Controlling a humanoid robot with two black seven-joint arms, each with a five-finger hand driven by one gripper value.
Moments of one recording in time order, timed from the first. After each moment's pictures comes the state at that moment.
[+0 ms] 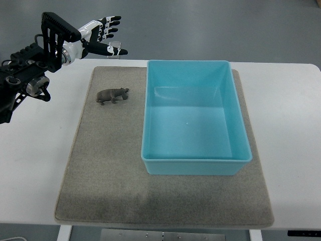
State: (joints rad) left arm -1.17 0.42 -0.05 -0.61 0.42 -0.19 -0.41; right arm 0.00 0.00 0.00 0.13 -0.04 0.09 0.10
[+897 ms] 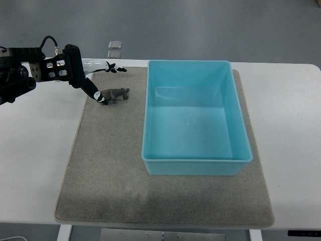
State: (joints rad) left arm -1.26 0.59 0.17 -0.86 1.01 -0.19 -0.40; right arm 0.00 0.00 0.00 0.14 -0.04 0.09 0.09
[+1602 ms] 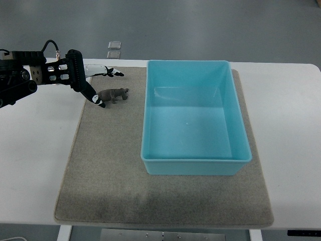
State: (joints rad) left arm -1.25 0.58 0.17 -0.82 1.01 -0.20 -0.35; right arm 0.00 0.00 0.00 0.13 -0.04 0.09 0.09
